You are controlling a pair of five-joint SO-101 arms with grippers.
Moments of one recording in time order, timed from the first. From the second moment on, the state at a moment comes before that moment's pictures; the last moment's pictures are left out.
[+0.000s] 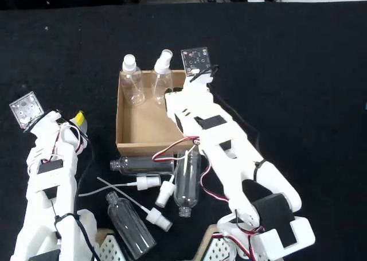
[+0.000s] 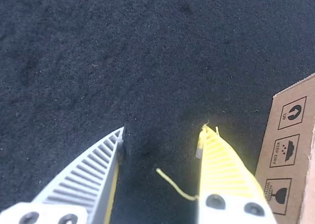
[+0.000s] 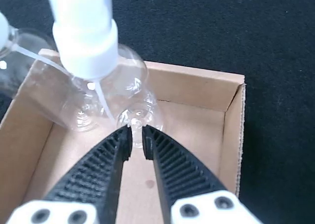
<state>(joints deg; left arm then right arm) -22.9 -40.0 77.2 8.6 12.9 -20.3 -9.5 47.8 10.8 -8.4</state>
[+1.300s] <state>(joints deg) -22.9 -40.0 77.2 8.6 12.9 -18.6 -9.5 47.8 10.8 -8.4</state>
